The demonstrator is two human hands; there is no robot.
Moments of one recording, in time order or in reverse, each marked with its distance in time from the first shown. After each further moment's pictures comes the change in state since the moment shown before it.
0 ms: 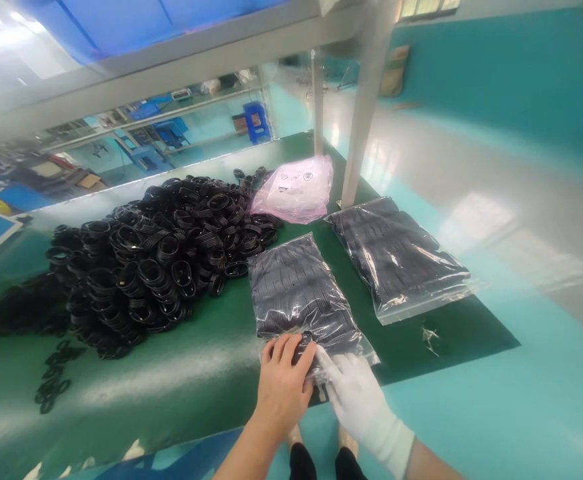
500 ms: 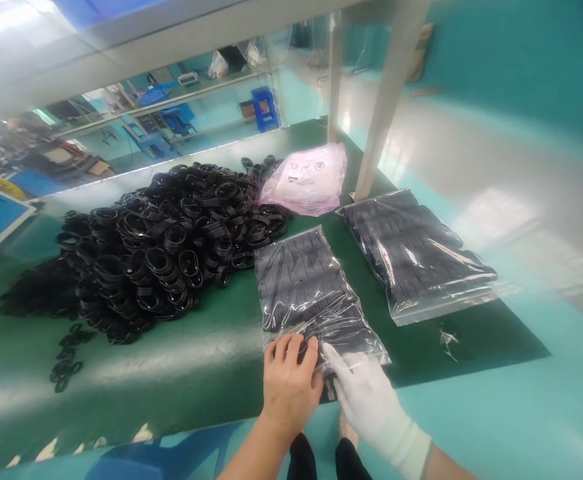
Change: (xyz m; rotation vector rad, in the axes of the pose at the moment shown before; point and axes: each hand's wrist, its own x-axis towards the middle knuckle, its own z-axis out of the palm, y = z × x) left_hand -0.003 0.005 0.002 0.078 0.102 -0.090; right_hand 0.003 0.000 -0.002 -0.069 0.025 -0.017
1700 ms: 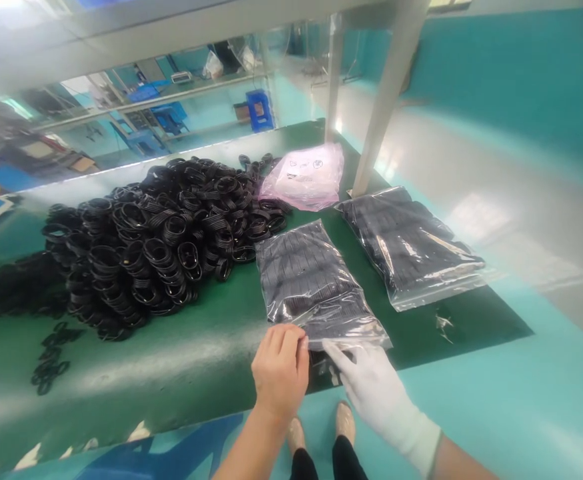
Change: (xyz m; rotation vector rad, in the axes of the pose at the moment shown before) left_hand 0.003 -0.012 -0.018 -0.258 0.156 -0.135; right_hand -0.006 -0.004 -0.011 -0.009 -0.093 -0.014
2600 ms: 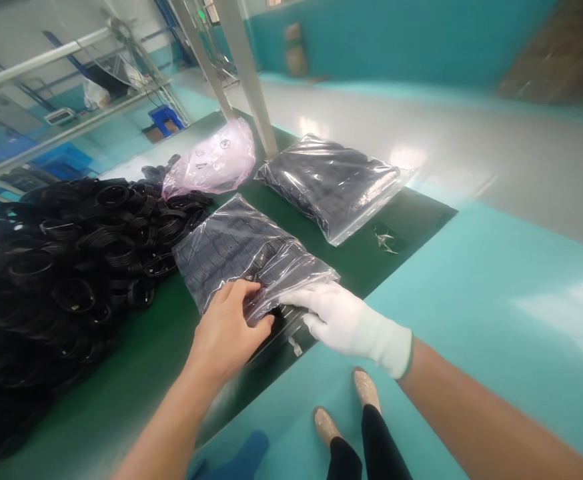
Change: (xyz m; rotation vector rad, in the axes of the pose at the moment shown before) left_hand 0.049 0.004 0.017 0.213 -0.581 0.049; right_hand 0.004 0.034 -0.009 0.649 0.108 0.139
